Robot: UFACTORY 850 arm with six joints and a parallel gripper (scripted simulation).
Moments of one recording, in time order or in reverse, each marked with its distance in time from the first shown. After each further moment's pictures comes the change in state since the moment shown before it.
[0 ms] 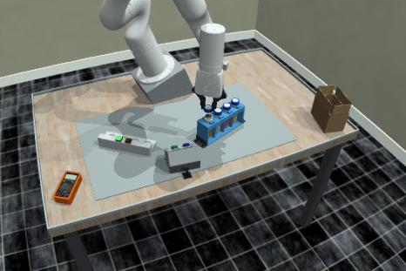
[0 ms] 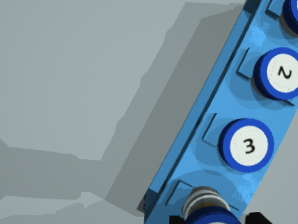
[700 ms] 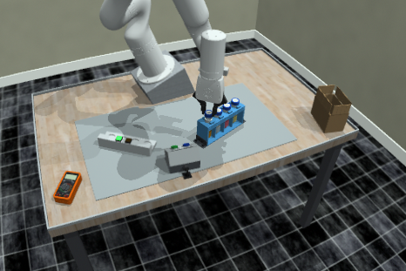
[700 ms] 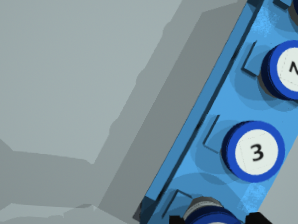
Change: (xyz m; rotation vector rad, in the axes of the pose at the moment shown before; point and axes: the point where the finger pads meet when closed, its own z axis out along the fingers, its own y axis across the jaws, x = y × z) arm 0.001 0.003 0.024 0.003 0.002 0.000
